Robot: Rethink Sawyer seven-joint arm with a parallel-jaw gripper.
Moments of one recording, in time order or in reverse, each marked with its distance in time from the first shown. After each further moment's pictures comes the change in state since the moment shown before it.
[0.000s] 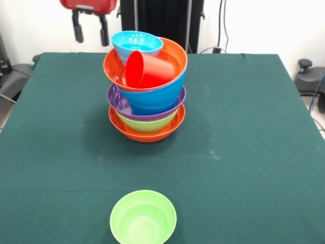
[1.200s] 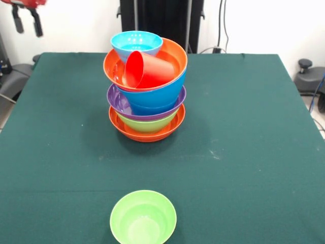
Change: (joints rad) arm -0.503 0.016 0.192 0.107 -0.206 -0.056 -0.007
